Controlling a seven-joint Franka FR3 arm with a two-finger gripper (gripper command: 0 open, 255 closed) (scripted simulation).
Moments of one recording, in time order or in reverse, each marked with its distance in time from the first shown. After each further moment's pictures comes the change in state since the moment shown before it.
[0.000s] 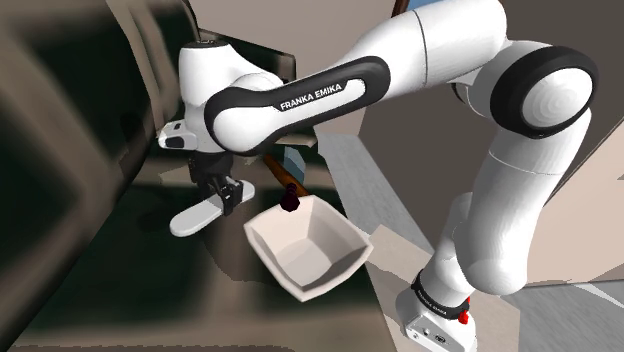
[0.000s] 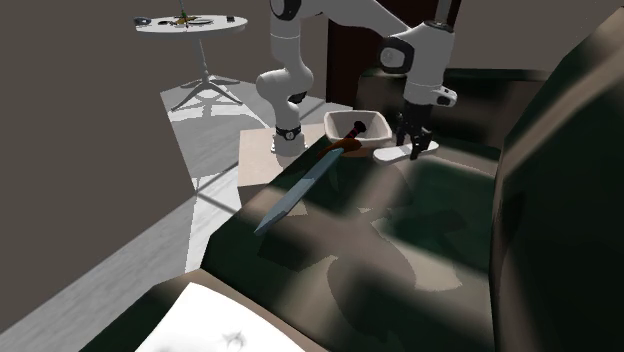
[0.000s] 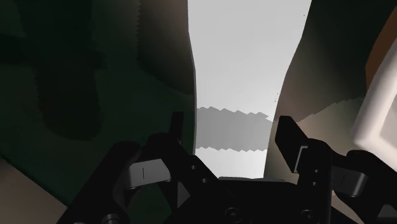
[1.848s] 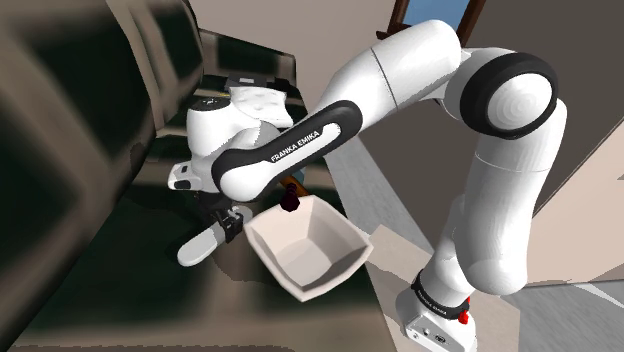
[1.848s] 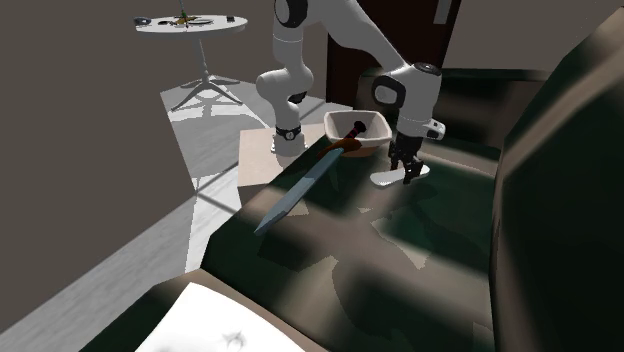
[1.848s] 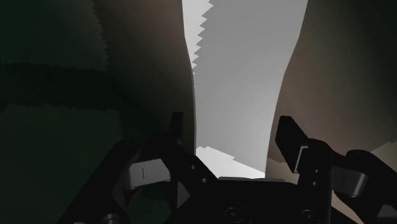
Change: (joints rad) arm 0.007 0.109 -0.009 -0.113 -0.038 0.218 0.028
